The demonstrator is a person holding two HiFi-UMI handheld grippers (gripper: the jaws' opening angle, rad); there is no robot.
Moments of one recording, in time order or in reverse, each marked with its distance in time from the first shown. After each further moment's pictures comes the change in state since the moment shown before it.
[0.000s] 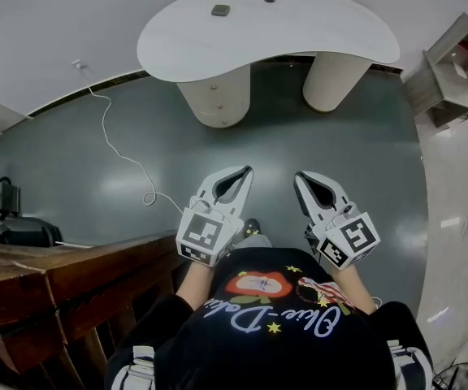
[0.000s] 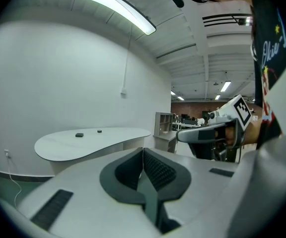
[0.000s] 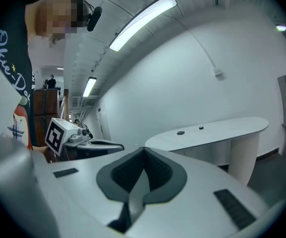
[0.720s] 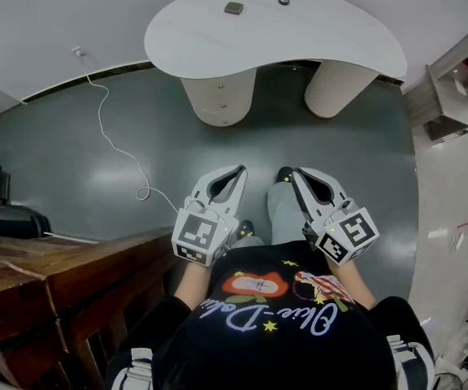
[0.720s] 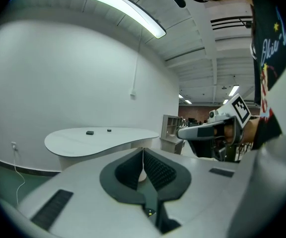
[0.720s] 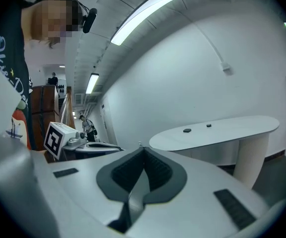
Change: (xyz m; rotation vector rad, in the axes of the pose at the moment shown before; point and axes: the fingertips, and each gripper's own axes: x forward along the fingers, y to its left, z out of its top) left arm -0.013 0.048 -0.010 -0.066 -0.022 0.075; right arm 0.049 0.005 0.006 -0.006 0.050 0.054
